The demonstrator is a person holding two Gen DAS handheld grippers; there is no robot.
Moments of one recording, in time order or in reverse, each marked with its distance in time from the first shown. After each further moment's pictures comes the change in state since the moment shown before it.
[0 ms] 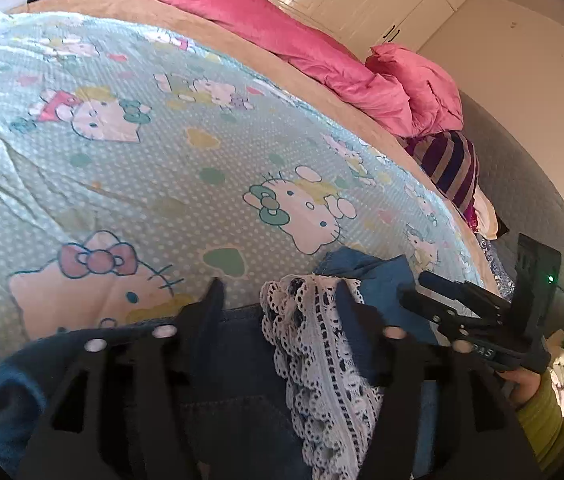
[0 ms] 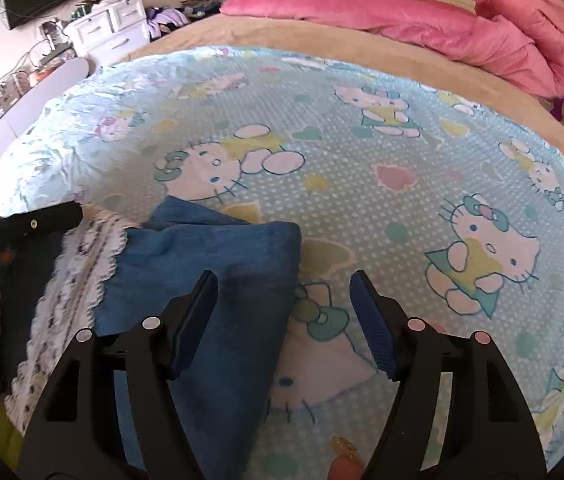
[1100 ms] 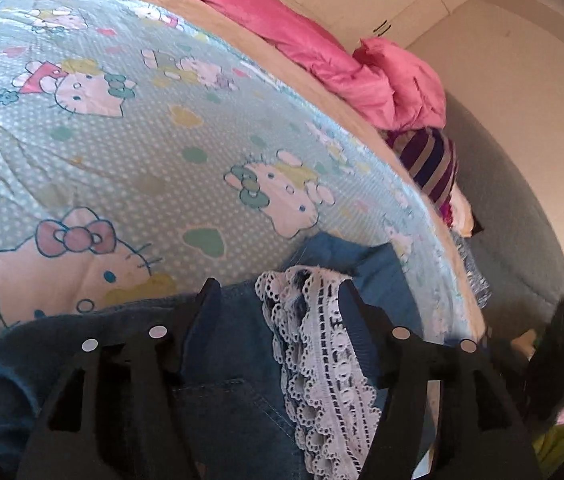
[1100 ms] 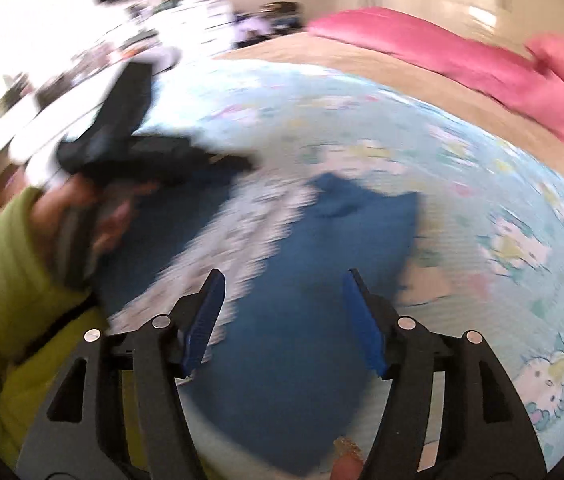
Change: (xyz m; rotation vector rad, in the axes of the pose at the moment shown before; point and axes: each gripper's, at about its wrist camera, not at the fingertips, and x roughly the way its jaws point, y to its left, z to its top) left arm 0.008 0.004 -0.004 -0.048 0.071 -0.105; right arm -0.074 0.043 -0.037 -0.108 -0.060 0.135
